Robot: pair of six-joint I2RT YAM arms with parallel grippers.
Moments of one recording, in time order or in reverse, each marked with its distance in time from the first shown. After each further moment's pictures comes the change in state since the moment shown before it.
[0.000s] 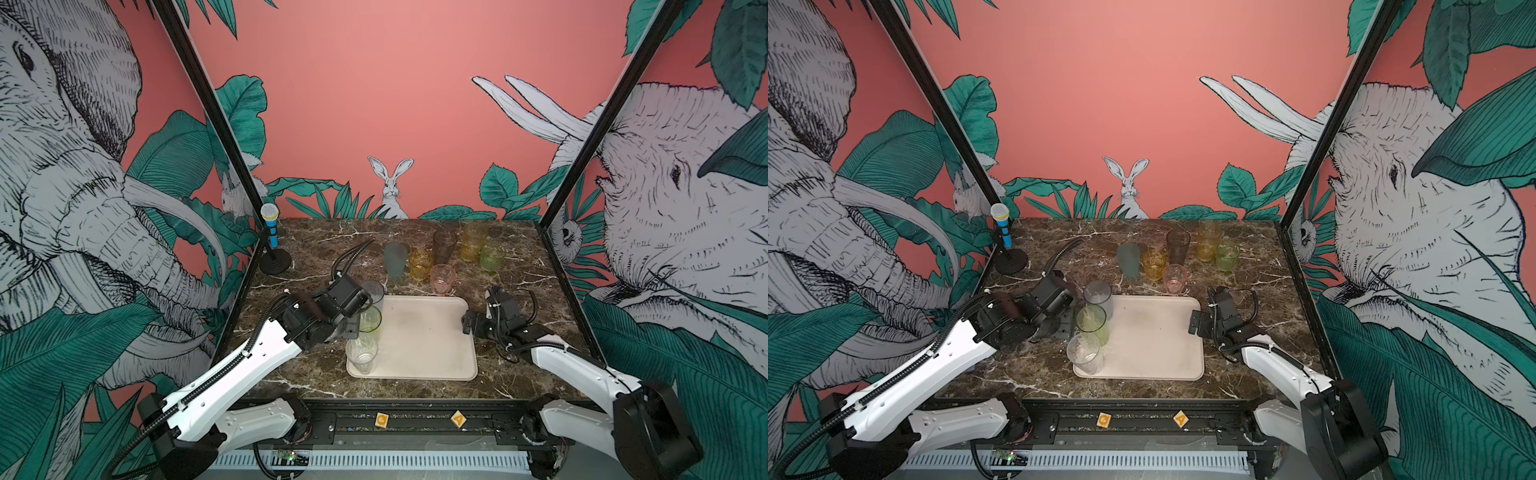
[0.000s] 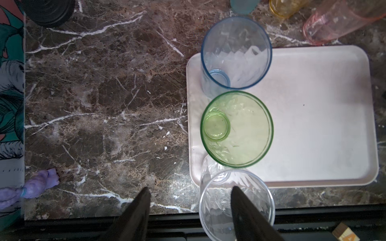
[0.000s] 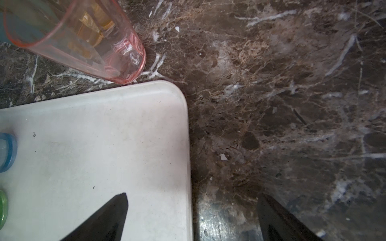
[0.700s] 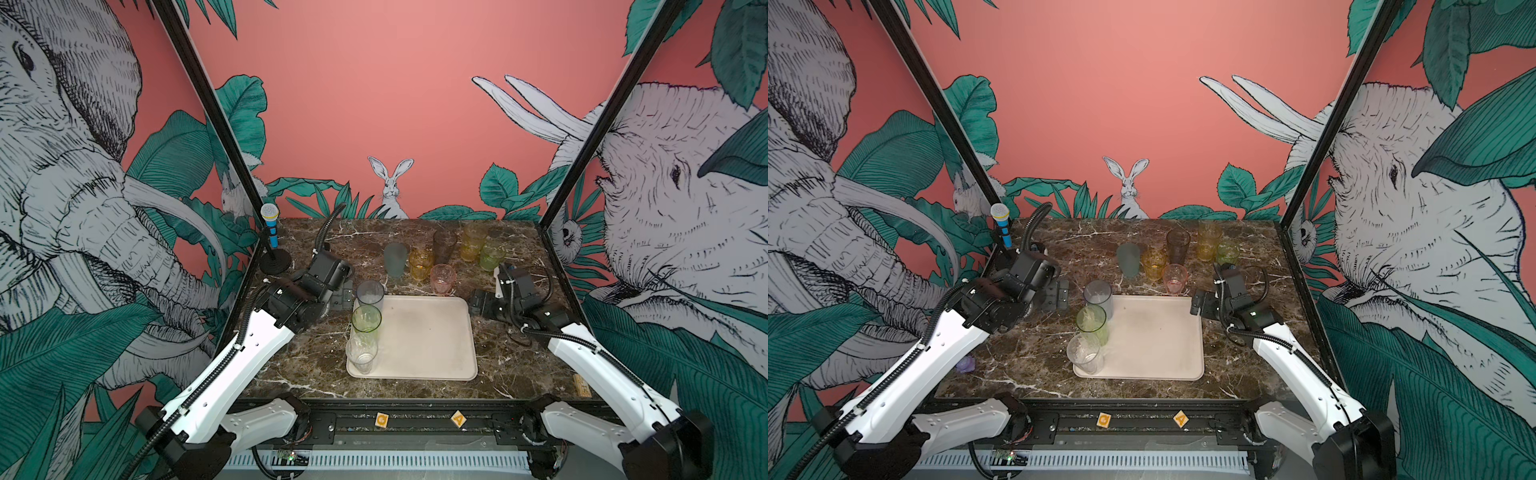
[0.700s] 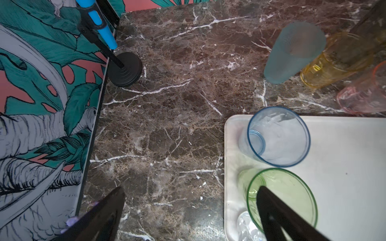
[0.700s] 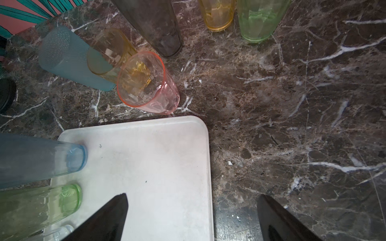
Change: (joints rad) left arm 0.198 0.033 0.082 0.139 -0.163 0.241; right arm -0.001 -0.055 0.380 -0.385 -0.003 -0.005
